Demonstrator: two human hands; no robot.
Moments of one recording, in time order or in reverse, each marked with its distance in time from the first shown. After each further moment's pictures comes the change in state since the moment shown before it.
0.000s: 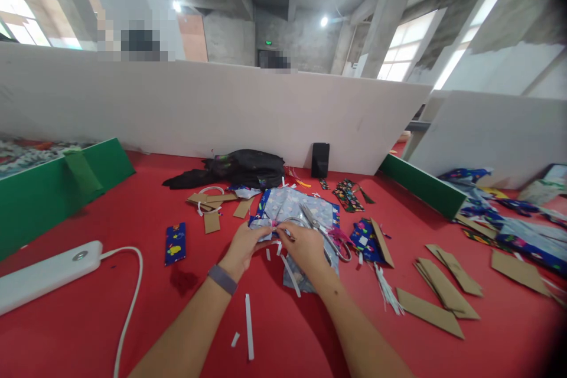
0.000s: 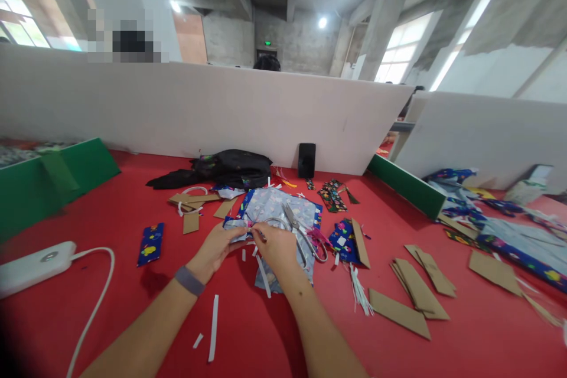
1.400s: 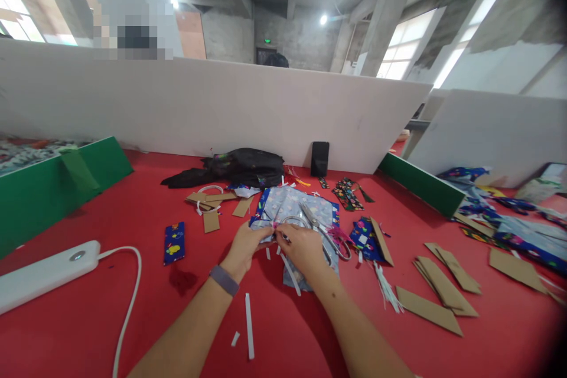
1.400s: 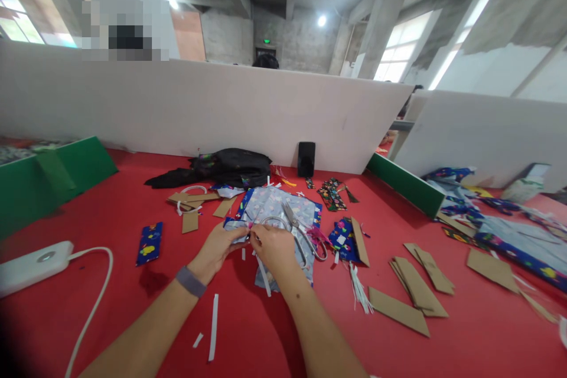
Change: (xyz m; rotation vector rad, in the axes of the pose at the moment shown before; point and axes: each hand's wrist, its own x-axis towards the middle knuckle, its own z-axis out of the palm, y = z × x) left_hand -0.003 -0.001 0.006 0.041 0.035 0.019; right_hand -0.003 -0.005 -0.002 -0.114 -0.045 -0.082
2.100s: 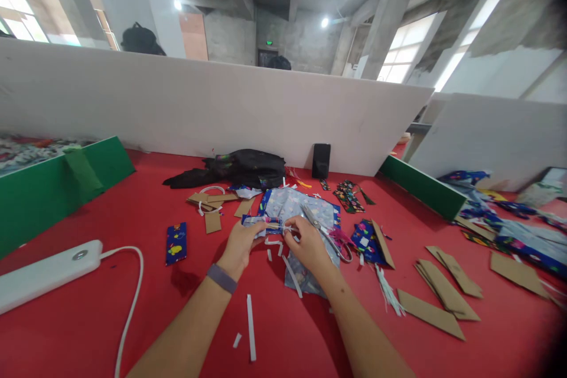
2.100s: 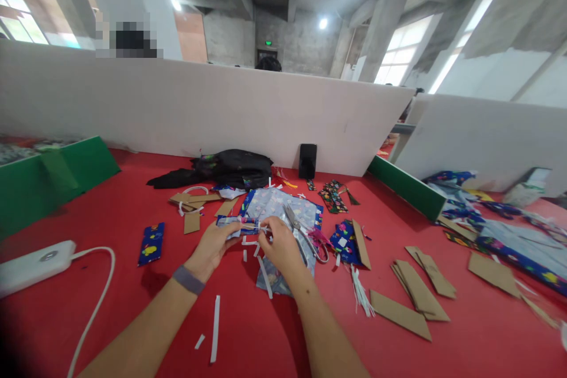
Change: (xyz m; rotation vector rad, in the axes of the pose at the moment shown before) left_hand 0.007 0.002 -0.012 -0.063 0.122 0.030; right_hand 0.003 0.016 0.004 0.562 0.053 0.070
